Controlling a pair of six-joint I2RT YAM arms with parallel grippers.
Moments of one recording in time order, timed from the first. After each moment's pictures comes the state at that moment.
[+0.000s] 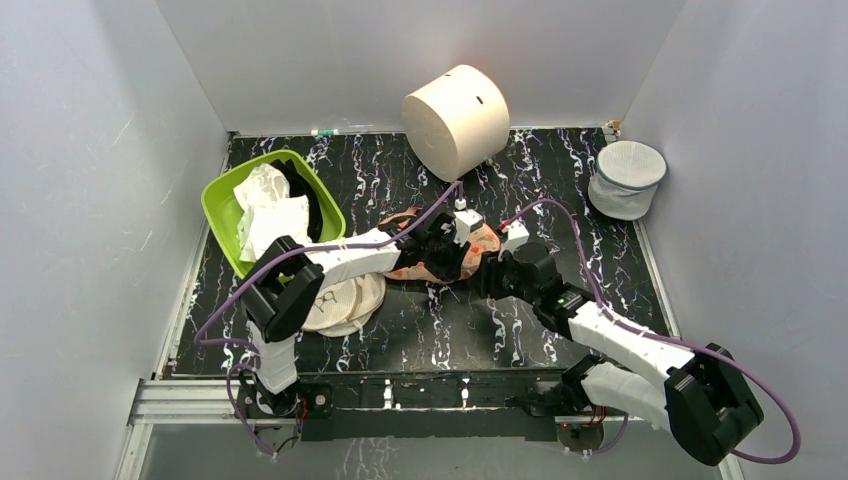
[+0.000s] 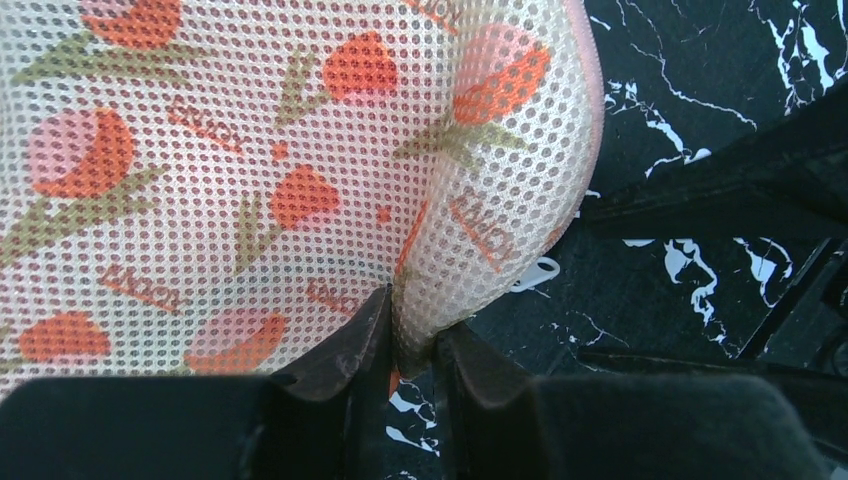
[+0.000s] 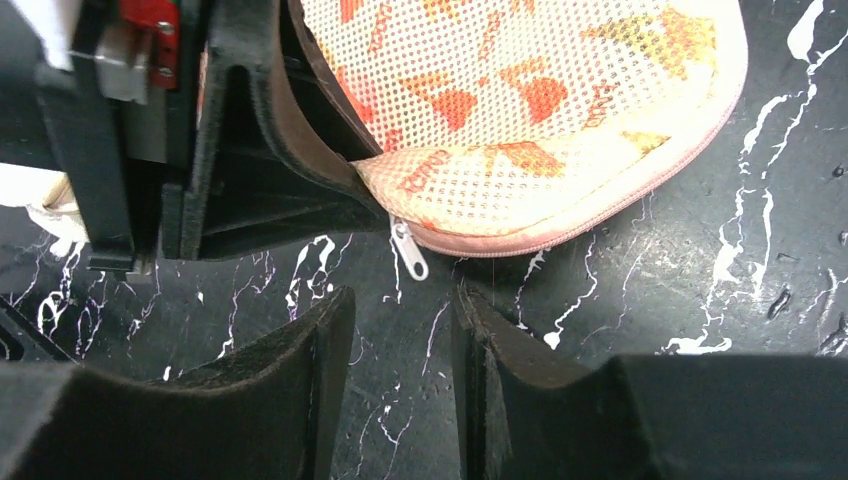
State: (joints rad) left arm -0.86 1.85 1.23 -0.26 0.23 -0.10; right arm 0.58 1.02 0.42 0.07 -0.10 0.38
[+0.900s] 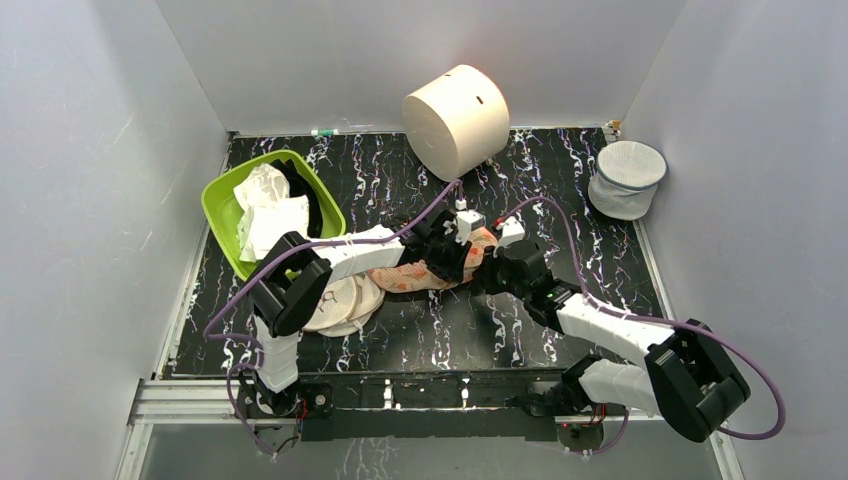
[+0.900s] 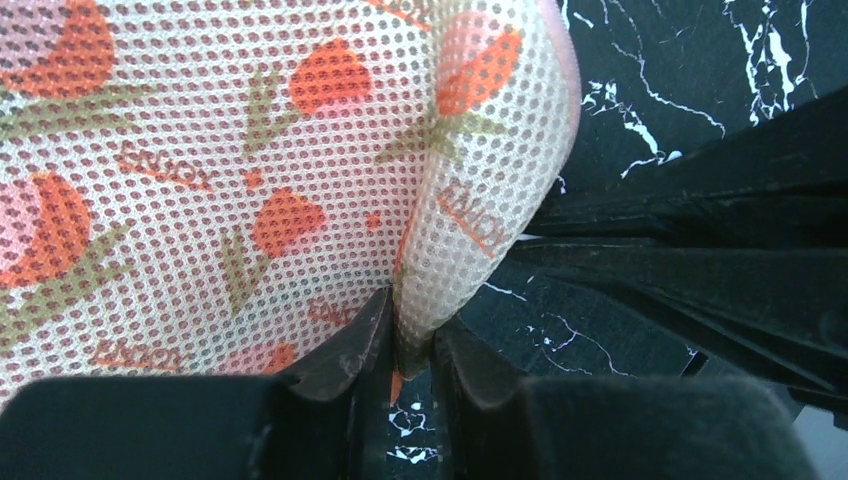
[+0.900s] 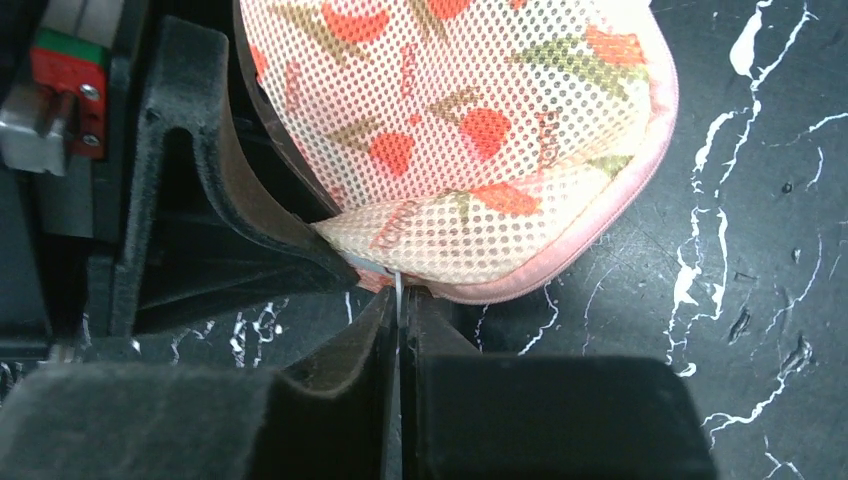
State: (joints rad) left arm -0.84 1.91 1.28 -0.31 0.31 -0.16; right arm 0.58 1.16 0.44 0.17 0.00 0.34
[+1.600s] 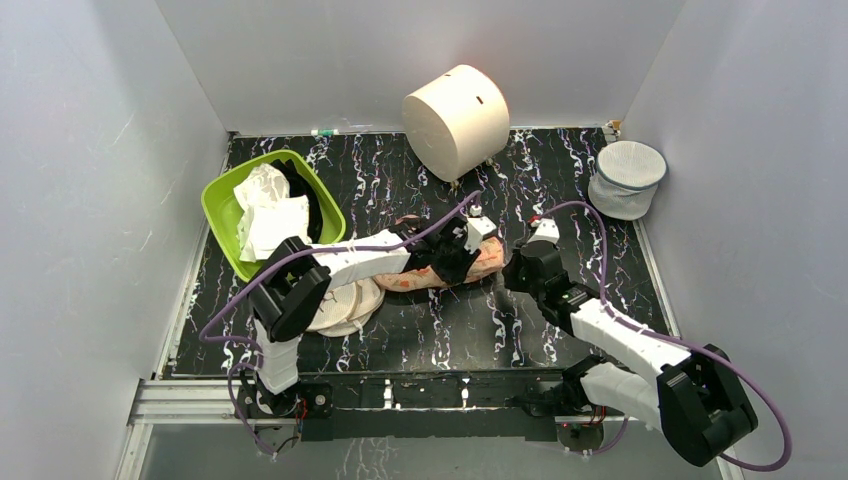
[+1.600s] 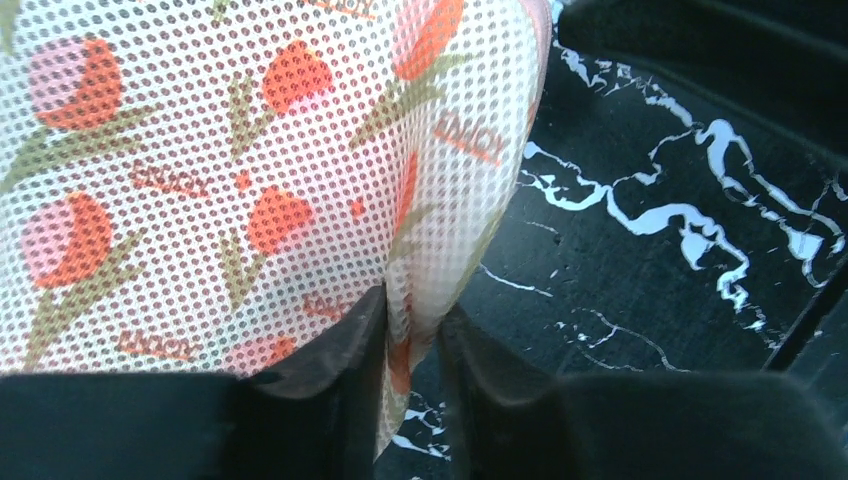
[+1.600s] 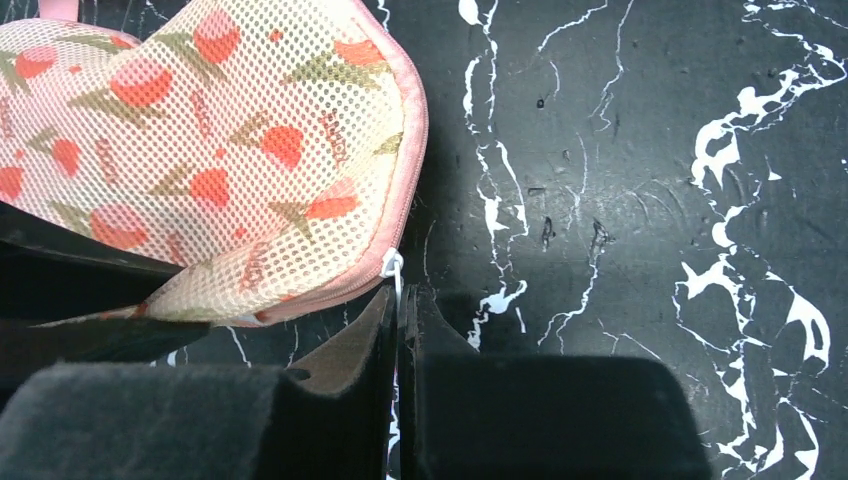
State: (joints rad) left arm -0.89 1.90 1.30 -0.33 0.19 -0.01; right arm 0.49 1.04 0.42 0.01 0.21 0.49
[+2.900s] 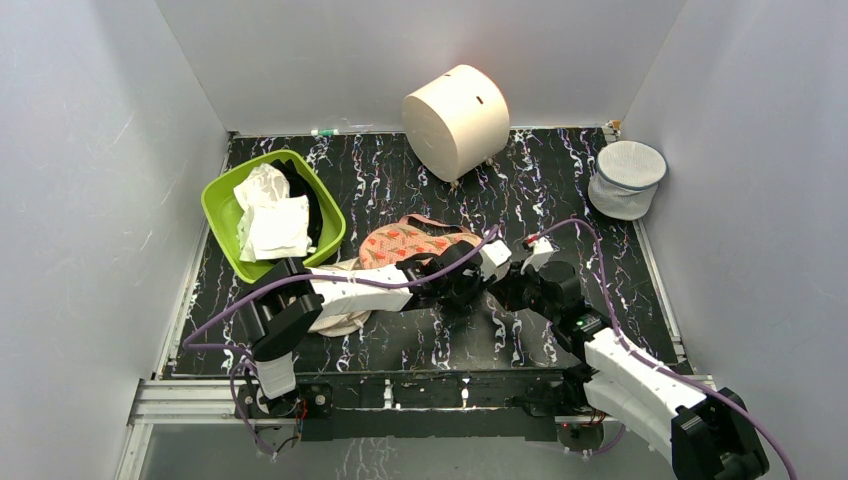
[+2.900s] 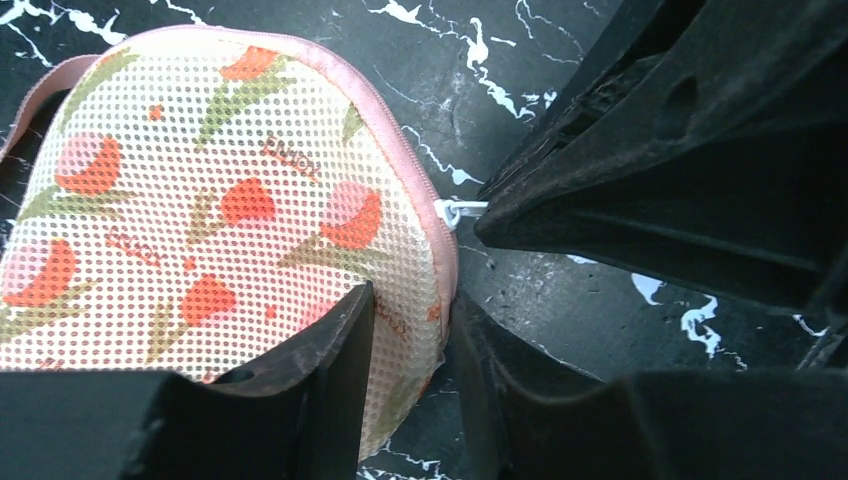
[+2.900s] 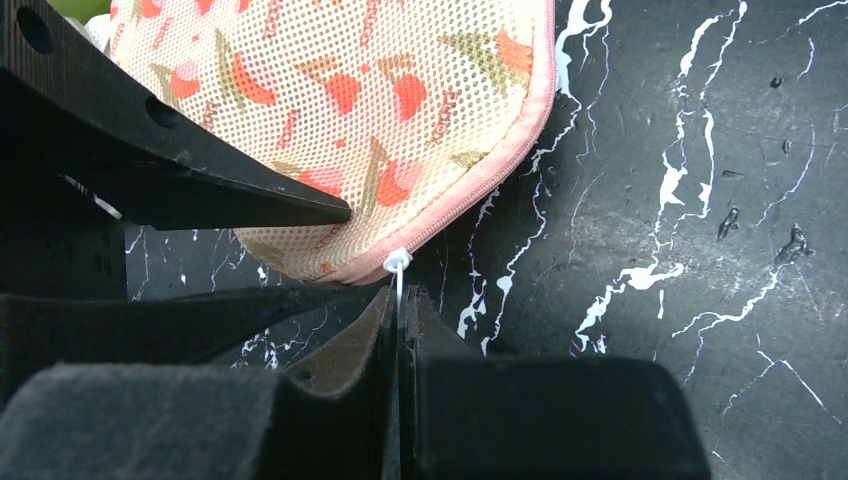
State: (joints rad) left arm -1.10 1.79 1.12 -0.08 -0.11 -0.02; right arm 0.44 0.81 0.23 0.13 -0.19 0.39
